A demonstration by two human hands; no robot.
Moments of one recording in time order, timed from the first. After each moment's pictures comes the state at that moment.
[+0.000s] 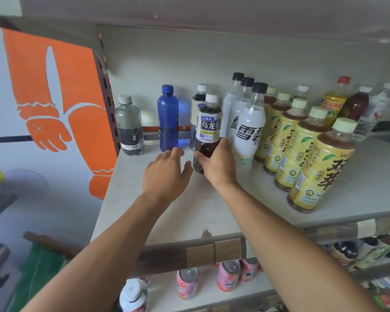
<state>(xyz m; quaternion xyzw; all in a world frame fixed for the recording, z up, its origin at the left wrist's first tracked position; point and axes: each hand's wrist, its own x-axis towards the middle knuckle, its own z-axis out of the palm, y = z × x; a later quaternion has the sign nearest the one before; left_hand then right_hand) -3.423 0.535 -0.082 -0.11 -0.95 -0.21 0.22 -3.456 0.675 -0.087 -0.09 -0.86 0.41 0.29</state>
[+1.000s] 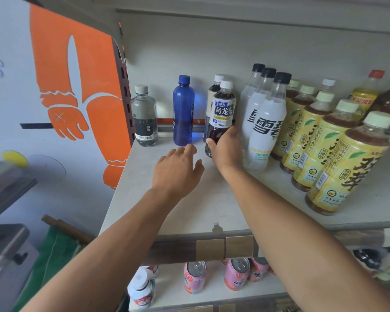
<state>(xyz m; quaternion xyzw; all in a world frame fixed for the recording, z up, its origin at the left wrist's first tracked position) -3.418 0.530 -0.091 -0.12 -0.95 -0.17 0.23 -3.492 0.665 -0.089 -0.11 -0.90 0.31 0.28</state>
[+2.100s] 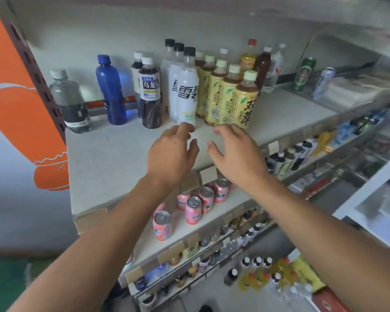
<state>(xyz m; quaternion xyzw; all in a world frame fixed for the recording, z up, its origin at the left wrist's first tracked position) -3.296 0.574 -0.056 -0.33 -0.86 -0.32 0.21 -3.210 0.708 -0.039 -0.10 -0.94 0.12 0.29</state>
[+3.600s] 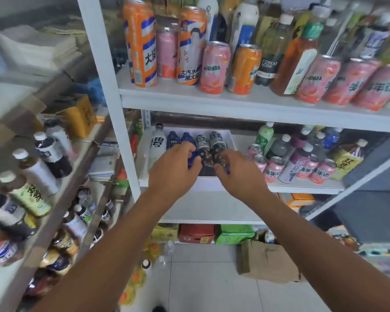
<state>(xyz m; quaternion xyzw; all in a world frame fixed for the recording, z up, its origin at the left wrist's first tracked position) -2.950 1.121 -0.130 -0.70 -0.63 -0.31 -0.12 -2.773 1.135 -0.137 -0.64 -0.74 0.08 0.18</state>
